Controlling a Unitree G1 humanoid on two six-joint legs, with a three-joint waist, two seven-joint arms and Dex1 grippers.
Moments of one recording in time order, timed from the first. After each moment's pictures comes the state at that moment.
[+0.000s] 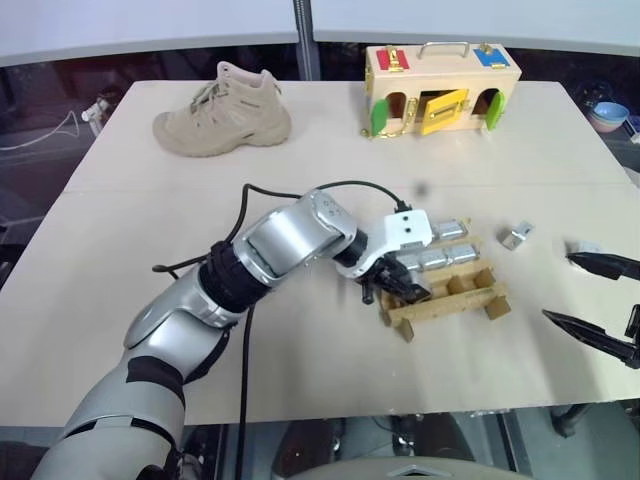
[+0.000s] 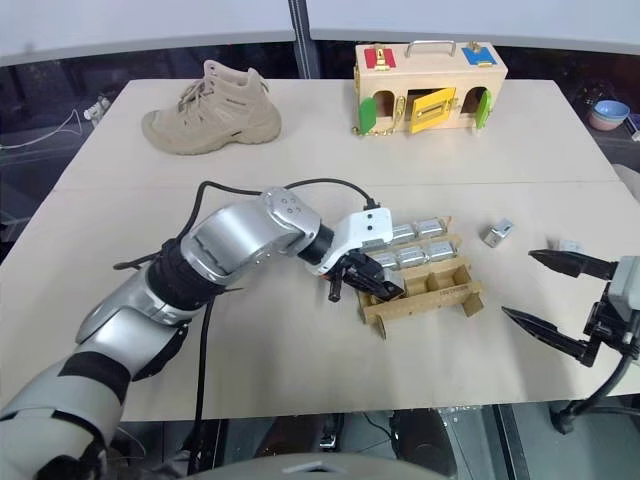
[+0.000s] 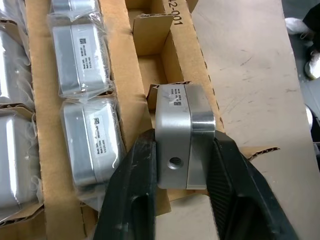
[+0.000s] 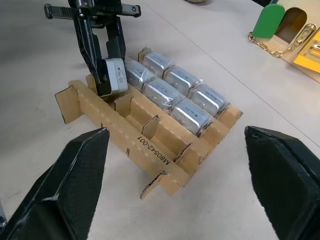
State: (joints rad) left arm -1.02 0.51 -0.70 -0.16 -0.36 1.11 -1.03; right arm 0.36 -0.83 -0.71 -0.51 0.66 0.29 1.18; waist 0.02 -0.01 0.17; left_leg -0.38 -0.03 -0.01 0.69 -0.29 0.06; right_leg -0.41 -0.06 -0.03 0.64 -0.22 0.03
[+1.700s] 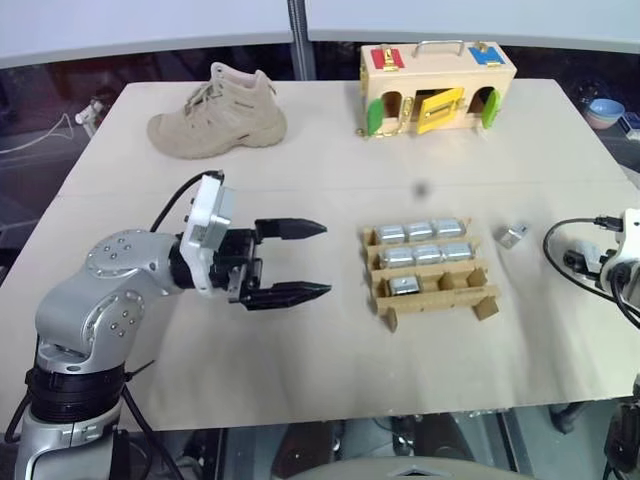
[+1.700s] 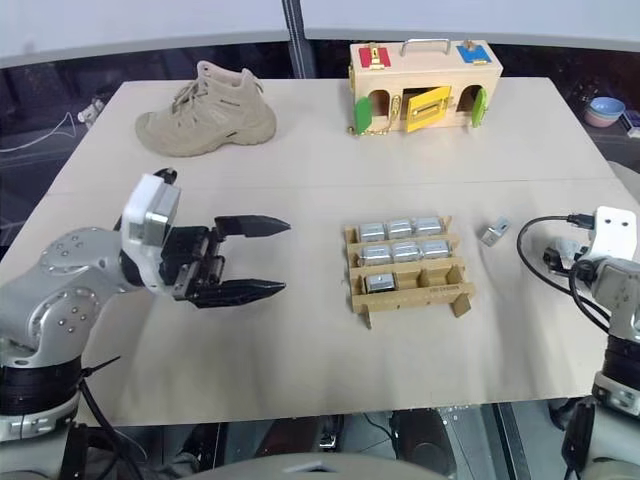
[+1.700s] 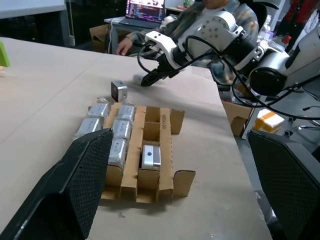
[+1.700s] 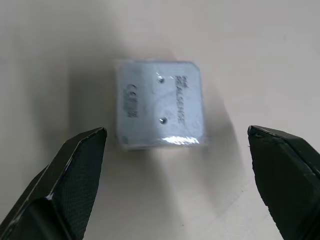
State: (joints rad) left arm -0.31 0.79 0.19 -0.43 -0.81 0.66 -1.22; right arm -0.39 -0.61 -0.49 -0.04 0.28 1.28 0.08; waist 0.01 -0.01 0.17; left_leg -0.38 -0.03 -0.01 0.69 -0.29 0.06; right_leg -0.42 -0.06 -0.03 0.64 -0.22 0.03
